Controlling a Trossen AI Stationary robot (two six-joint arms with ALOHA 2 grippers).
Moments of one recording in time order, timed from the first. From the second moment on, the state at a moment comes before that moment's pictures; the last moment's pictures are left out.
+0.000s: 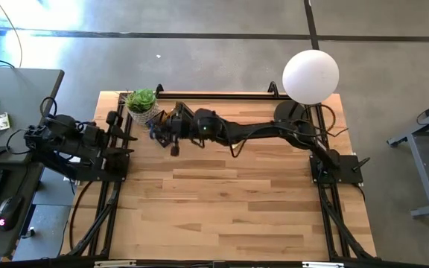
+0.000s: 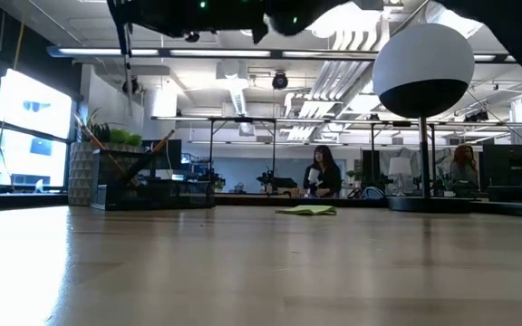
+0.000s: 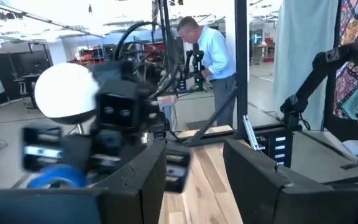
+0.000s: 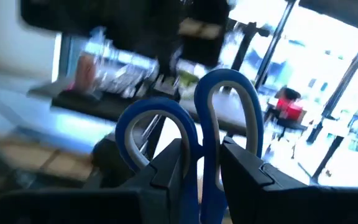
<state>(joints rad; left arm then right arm) -0.12 0.19 0.66 -0.42 -0.11 0.11 -0.08 2.22 1.88 0.40 -0.03 -0.31</state>
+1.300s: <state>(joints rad) -0.12 0.19 0.66 -0.39 -0.11 0.24 -0.21 2.51 1.88 0.86 0.08 -0.12</state>
